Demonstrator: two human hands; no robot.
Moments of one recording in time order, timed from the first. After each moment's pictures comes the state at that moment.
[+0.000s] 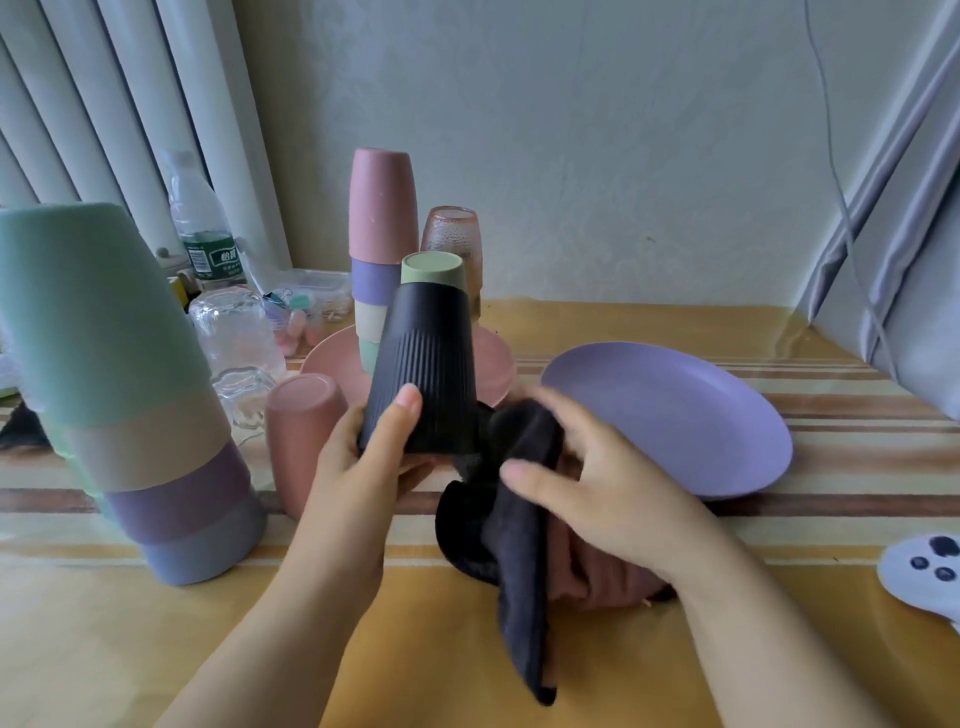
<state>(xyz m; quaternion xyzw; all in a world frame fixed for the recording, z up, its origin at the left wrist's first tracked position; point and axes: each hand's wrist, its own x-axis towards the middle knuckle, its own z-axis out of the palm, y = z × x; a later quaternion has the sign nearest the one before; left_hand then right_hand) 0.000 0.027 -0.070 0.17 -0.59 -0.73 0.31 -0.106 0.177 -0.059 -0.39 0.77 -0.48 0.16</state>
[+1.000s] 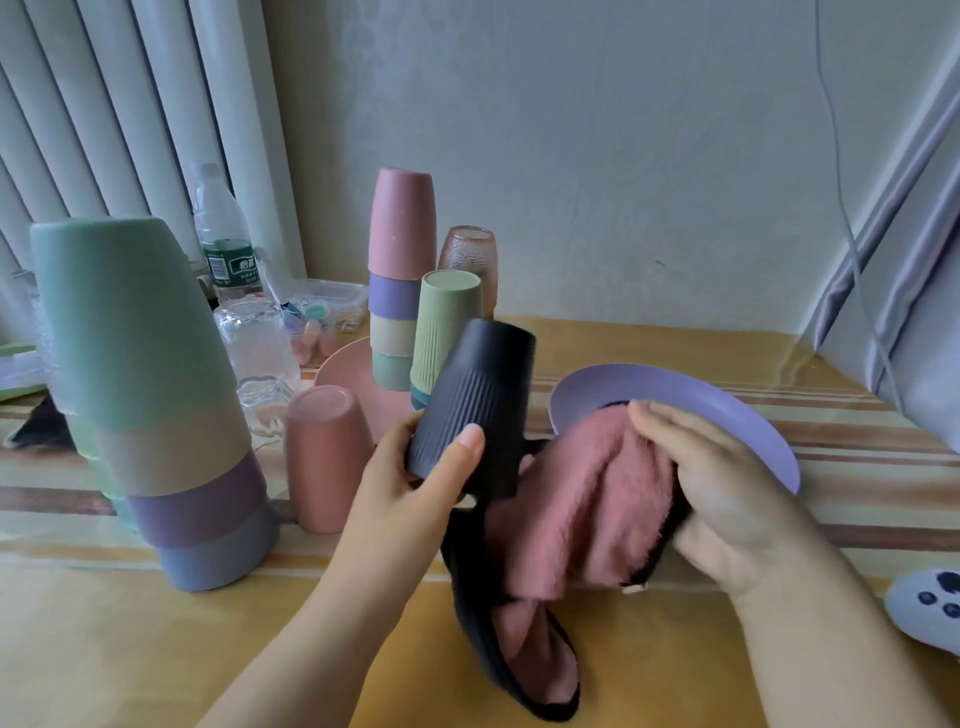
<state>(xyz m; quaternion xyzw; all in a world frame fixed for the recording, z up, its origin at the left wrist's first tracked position) 0.002 0.035 -0.071 0.15 -0.67 -0.66 0.30 -0.111 0.194 -0.027 -0.14 0.59 -0.75 0.24</state>
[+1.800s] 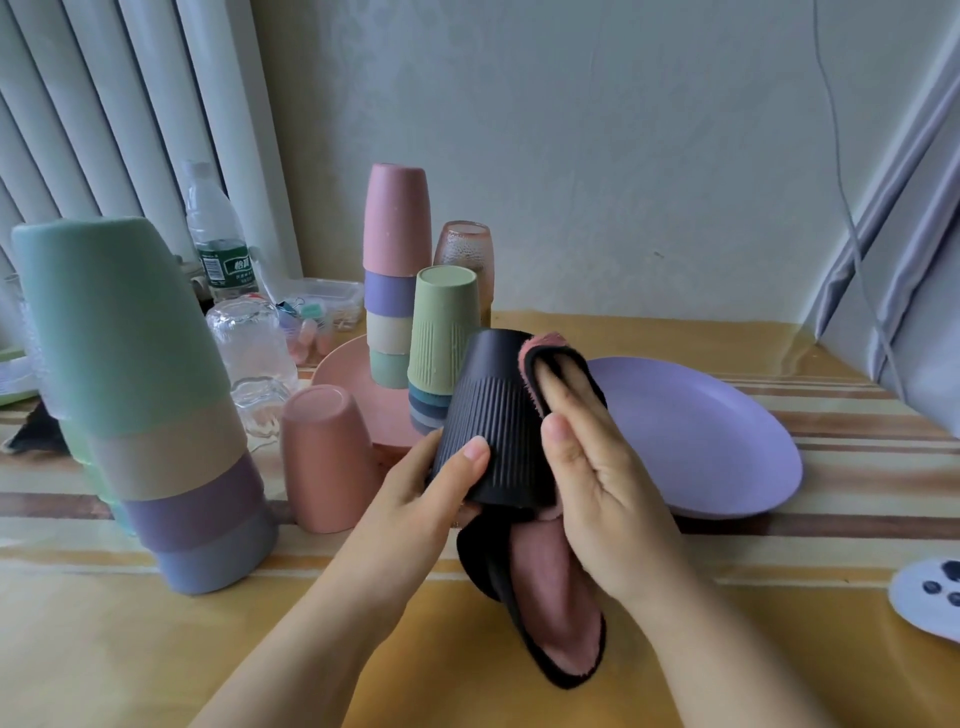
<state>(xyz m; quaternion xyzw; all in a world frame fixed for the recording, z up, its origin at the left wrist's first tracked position) 0.001 0.033 -0.074 0.09 -0.66 -0.72 0.19 -0.090 0.156 -0.057 -0.48 0.67 -0.57 -0.04</state>
